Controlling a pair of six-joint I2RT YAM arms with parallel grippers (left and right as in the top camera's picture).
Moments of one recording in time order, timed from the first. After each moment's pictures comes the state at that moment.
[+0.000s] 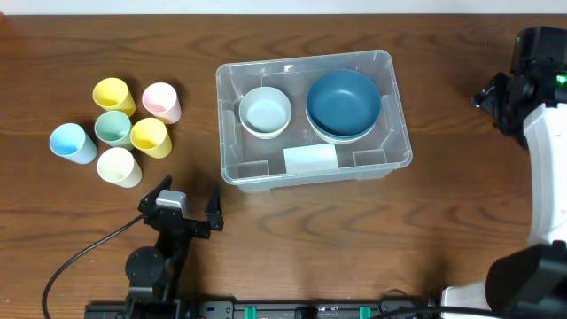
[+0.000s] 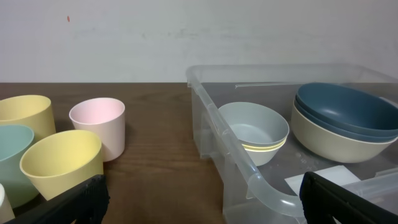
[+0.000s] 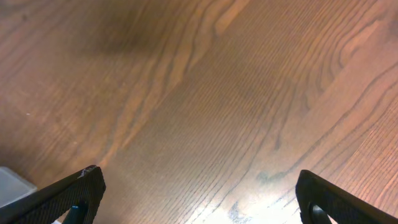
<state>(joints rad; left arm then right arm) -0.06 0.01 0.02 -0.10 0.15 -0.09 -0.19 1.64 1.57 -1.13 0.34 0.66</state>
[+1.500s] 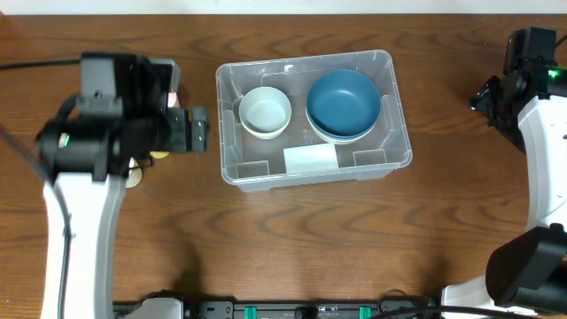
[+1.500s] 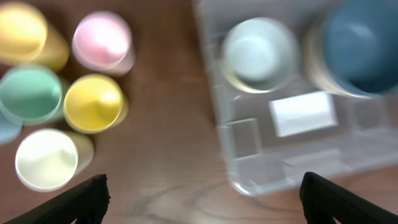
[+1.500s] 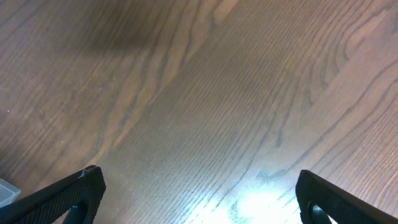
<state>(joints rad) -0.04 1.36 1.58 -1.26 0.14 -0.04 -0.19 1.69 1.57 -1.13 0.34 0.66</state>
